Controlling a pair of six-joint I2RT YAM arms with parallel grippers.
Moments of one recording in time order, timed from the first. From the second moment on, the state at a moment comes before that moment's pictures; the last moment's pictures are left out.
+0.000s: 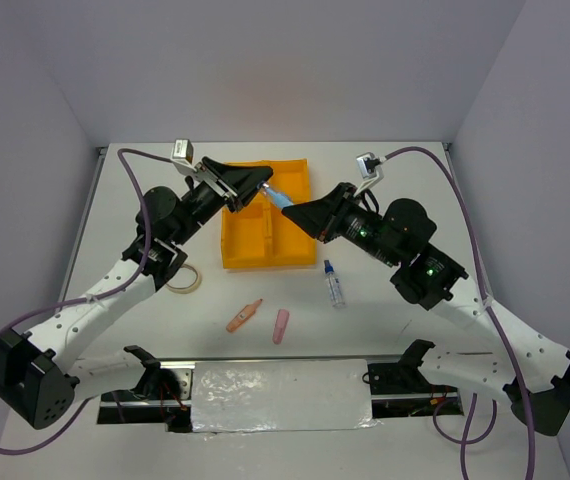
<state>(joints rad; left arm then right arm) -0.55 1.14 0.93 0.48 0.21 -1.46 0.78 0.95 1.02 0.03 -0.12 0.81</state>
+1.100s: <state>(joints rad) -0.58 1.12 0.94 0.45 0.10 -1.38 0.79 1.05 1.11 0.03 -0.12 0.79</state>
